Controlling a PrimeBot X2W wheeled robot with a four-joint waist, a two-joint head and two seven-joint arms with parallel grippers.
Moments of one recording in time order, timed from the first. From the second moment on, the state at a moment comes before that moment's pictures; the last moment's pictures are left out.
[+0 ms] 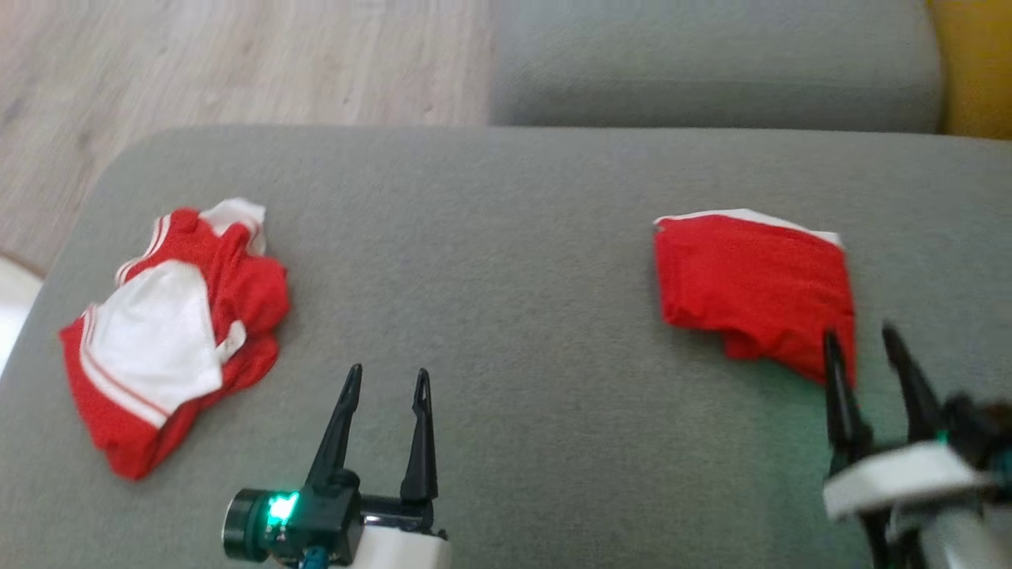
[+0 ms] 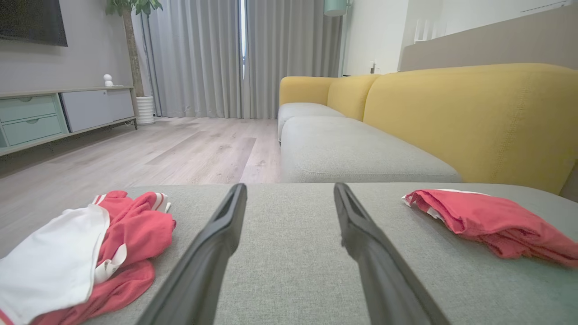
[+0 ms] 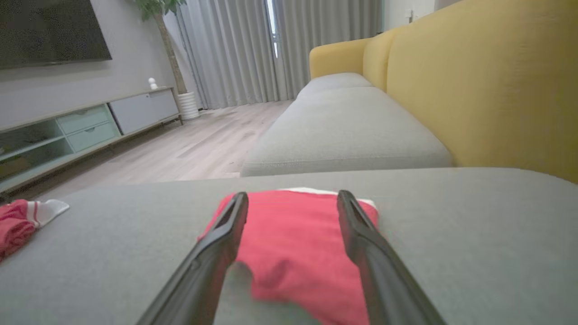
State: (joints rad) left arm 0.02 0.05 -0.42 0.11 -0.16 0.20 -0.26; right arm -0.06 -0.22 0.08 0.32 0.34 0.12 -0.25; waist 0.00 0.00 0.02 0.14
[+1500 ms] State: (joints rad) left arm 0.16 0.05 -0.33 0.06 -0.16 0.21 -0.26; right arm 0.16 -0.13 0.01 0.20 0.22 0.12 -0.25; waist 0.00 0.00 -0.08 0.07
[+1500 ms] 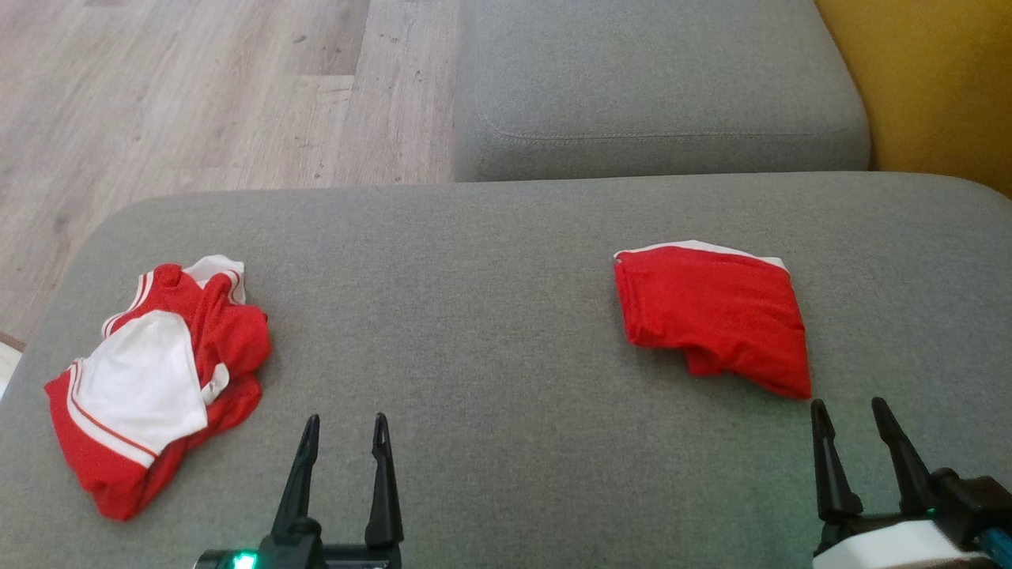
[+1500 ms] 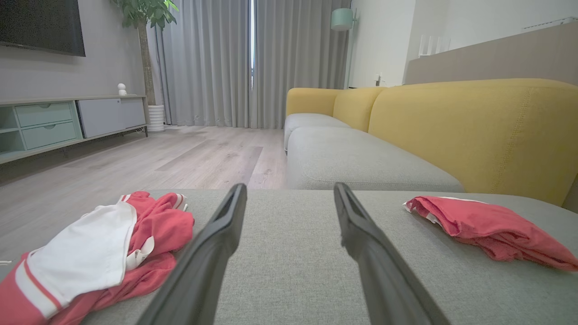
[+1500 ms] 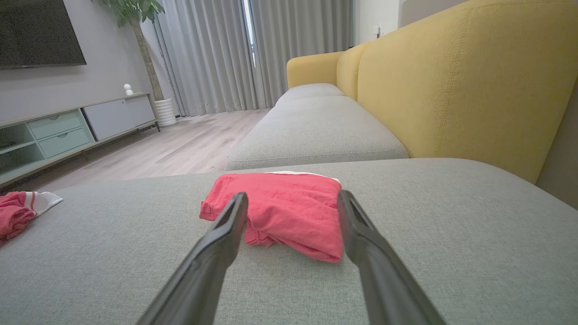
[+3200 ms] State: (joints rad) left arm -0.04 0.05 -0.43 0.04 -0.17 0.25 -0.26; right arm -0.38 -0.33 0.12 0.67 0.60 0.12 0.07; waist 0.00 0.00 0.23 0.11
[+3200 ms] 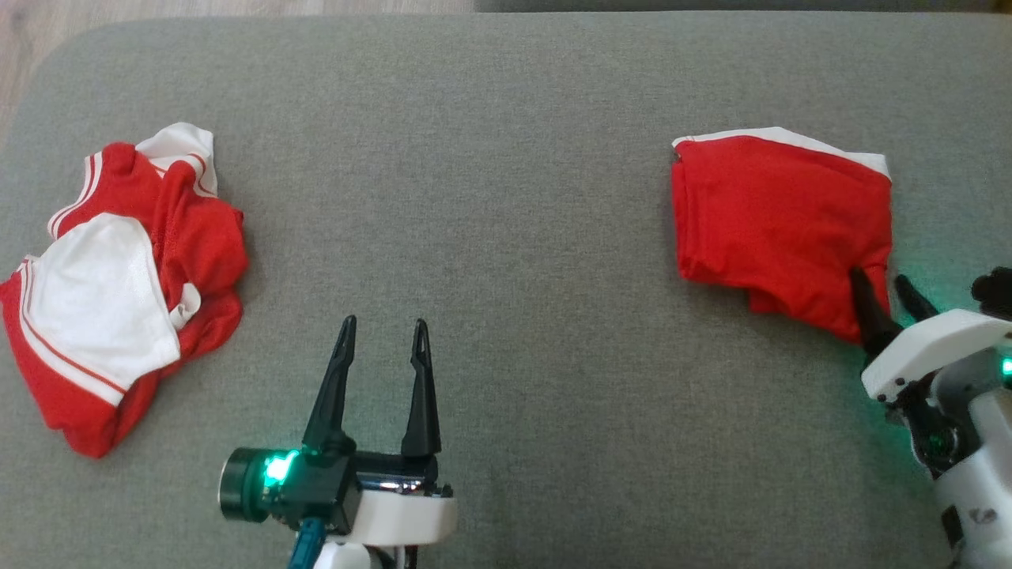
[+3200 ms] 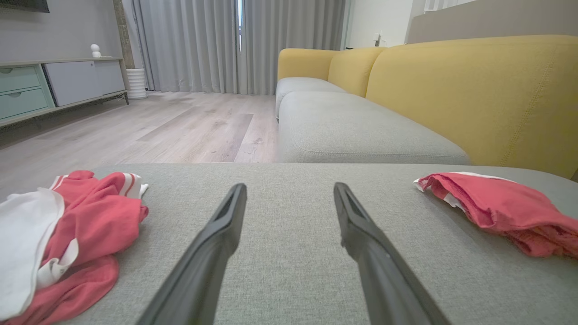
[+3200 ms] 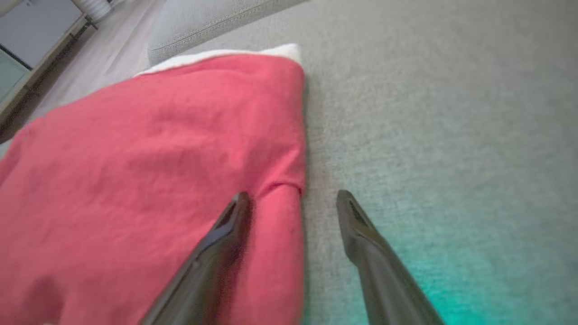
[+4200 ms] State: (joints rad) left arm -0.20 0.05 -0.41 0.04 -0.11 0.22 -0.26; right arm -0.65 -0.69 0.22 0.84 0.47 0.12 0.00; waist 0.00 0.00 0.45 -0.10
